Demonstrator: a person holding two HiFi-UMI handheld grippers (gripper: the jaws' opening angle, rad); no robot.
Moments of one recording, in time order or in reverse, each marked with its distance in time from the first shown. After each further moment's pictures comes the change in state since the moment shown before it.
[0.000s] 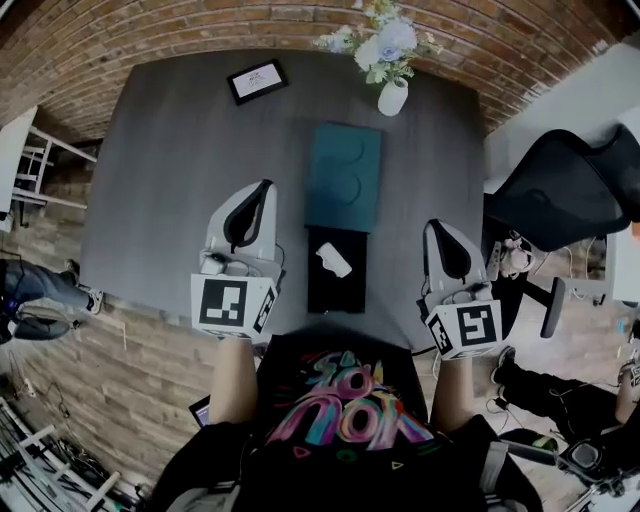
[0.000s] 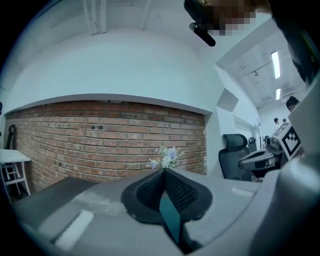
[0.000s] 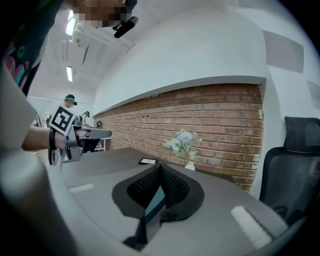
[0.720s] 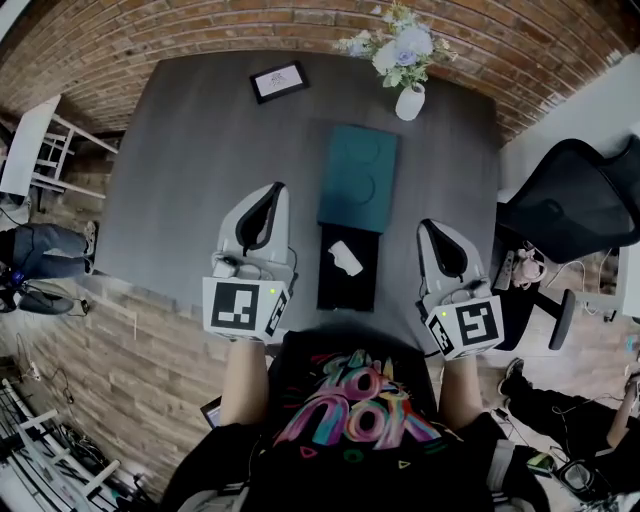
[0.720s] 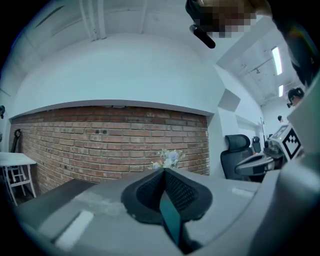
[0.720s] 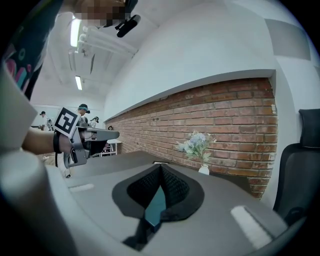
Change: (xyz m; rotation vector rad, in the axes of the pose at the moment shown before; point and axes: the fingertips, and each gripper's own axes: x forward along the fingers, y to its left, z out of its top) left arm -0.019 -0.004 0.015 0.013 -0.013 0.056; right arm 0.010 0.029 0.010 0.012 -0.026 0.142
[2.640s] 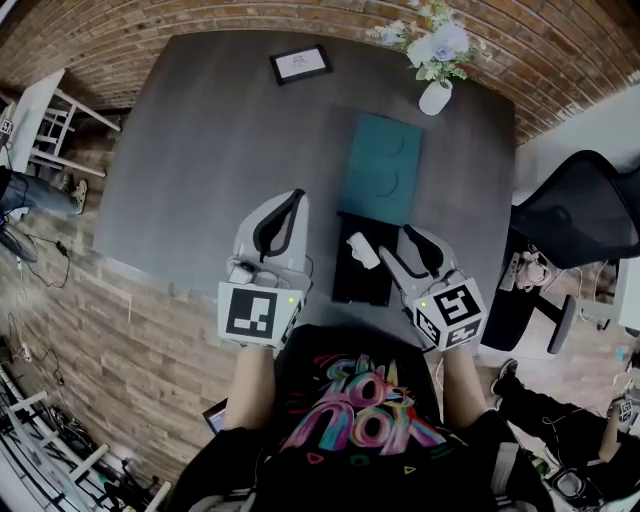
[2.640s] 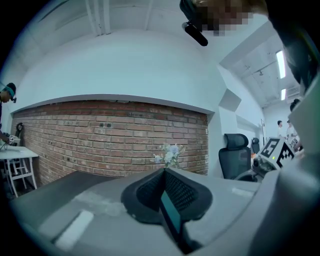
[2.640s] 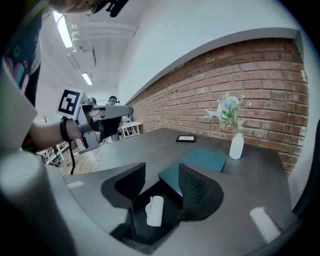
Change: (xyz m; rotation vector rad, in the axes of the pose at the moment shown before) left arm -0.025 0.009 -0.031 -0.071 0.052 0.004; right arm 0.039 0.079 -0.081 0.050 0.277 0.250
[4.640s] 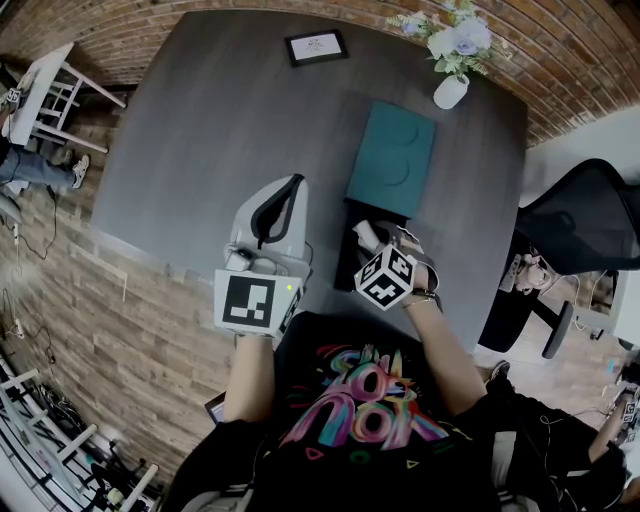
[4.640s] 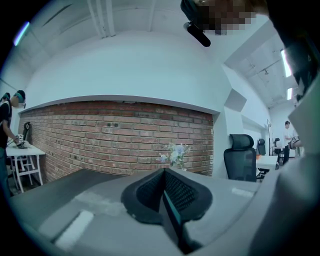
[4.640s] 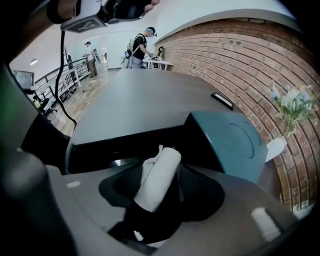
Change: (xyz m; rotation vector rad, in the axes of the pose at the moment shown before) left arm -0.012 0.014 -0.004 0.003 -0.021 0.049; right arm 0.094 0.023 -0.157 -0.498 0.638 0.080
